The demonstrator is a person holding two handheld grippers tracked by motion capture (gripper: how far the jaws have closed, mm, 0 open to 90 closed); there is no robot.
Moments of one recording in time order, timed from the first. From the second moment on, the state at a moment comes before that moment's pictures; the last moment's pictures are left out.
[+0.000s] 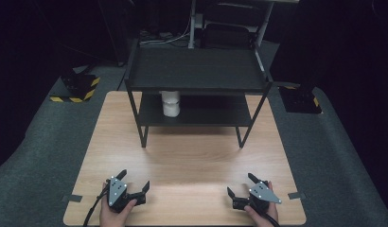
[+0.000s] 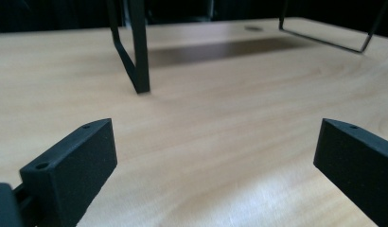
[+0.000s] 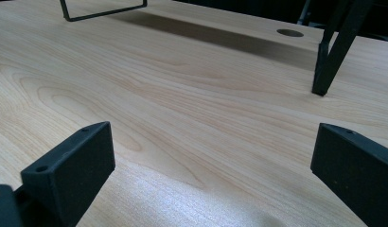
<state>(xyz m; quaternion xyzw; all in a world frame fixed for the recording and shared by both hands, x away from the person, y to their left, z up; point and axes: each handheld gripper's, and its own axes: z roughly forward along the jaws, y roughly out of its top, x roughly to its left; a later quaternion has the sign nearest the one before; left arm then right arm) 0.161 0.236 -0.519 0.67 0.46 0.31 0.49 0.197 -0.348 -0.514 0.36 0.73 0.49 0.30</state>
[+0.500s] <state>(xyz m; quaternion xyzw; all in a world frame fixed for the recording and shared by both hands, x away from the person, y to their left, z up) 0.163 0.228 -0.513 0.70 0.44 0.32 0.46 0.197 -0.344 -0.513 0.37 0.73 0.49 0.30</state>
